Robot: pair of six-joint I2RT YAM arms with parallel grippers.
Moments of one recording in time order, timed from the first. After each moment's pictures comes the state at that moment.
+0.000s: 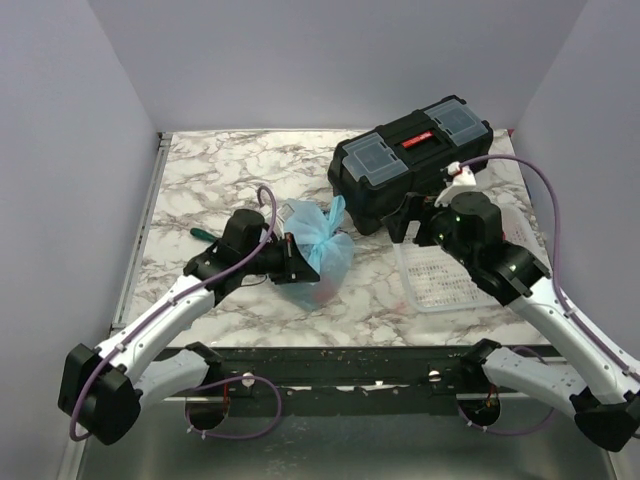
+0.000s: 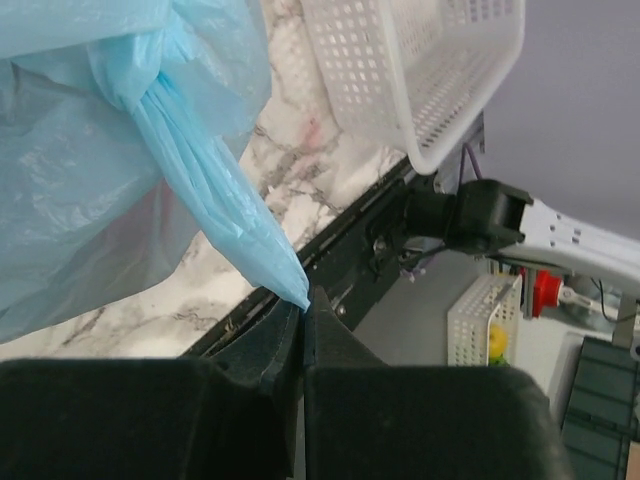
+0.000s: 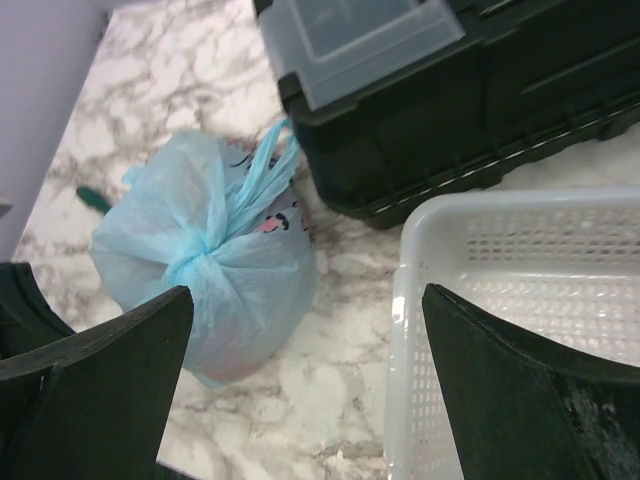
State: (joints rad) left arm -0.54 1.06 0.74 -0.30 0.58 -0.76; right arm 0.63 0.90 1.02 -0.46 0.25 0.45
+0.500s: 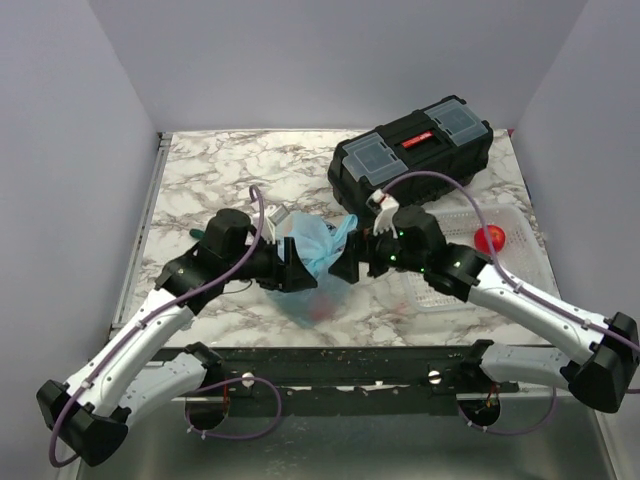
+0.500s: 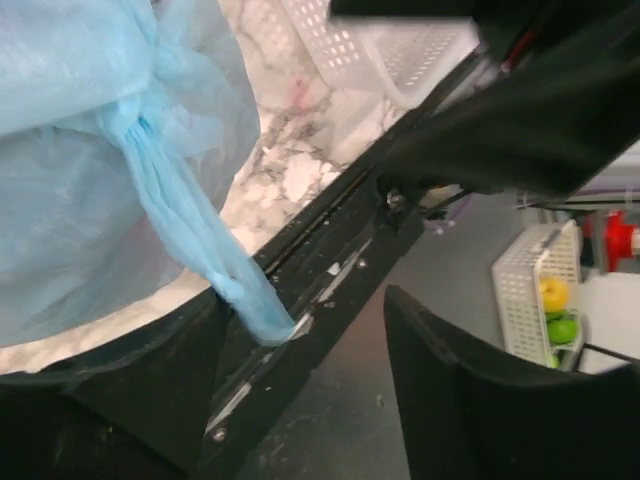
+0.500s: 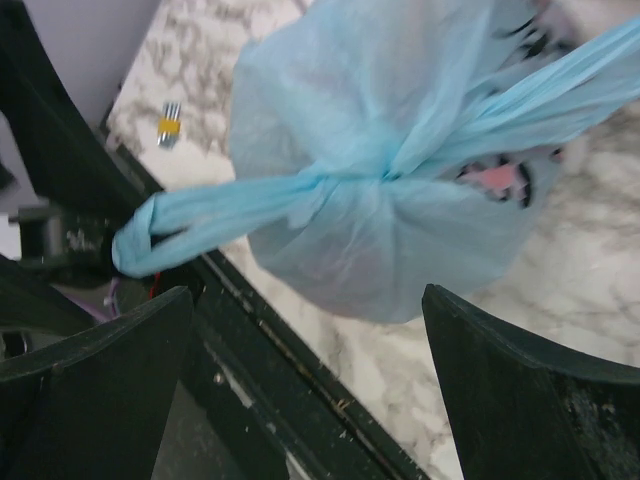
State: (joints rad) left arm -0.59 0.86 0.81 -0.55 0.57 -0.61; right arm 0.78 1.11 0.95 -0.30 -0.17 0.49
